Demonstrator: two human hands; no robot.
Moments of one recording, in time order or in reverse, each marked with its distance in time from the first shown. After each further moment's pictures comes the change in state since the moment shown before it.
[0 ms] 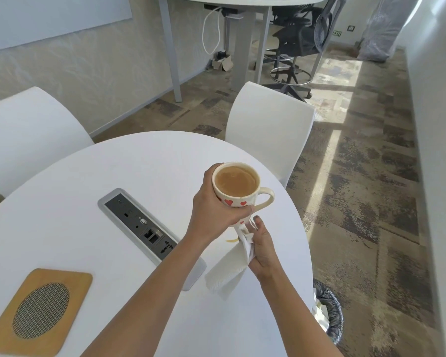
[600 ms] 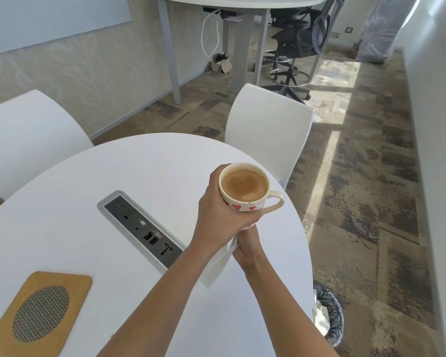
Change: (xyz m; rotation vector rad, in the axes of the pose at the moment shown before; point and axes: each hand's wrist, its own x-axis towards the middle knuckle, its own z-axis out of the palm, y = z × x) left_hand -0.010 0.014 0.009 -0.007 0.032 0.041; right_hand 0.006 0.003 0.043 -0.093 -0.240 -0.210
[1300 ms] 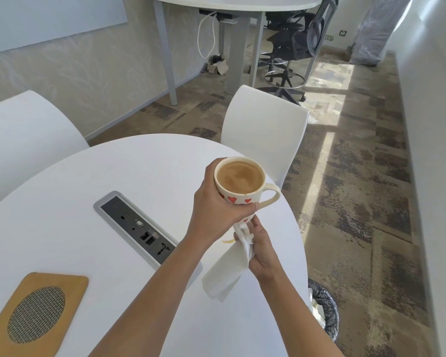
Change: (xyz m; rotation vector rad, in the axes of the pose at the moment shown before) left_hand 0.007 0.007 -0.006 0.001 -0.031 0.026; right_hand -0.031 -0.020 -0.026 0.123 0.144 0.163
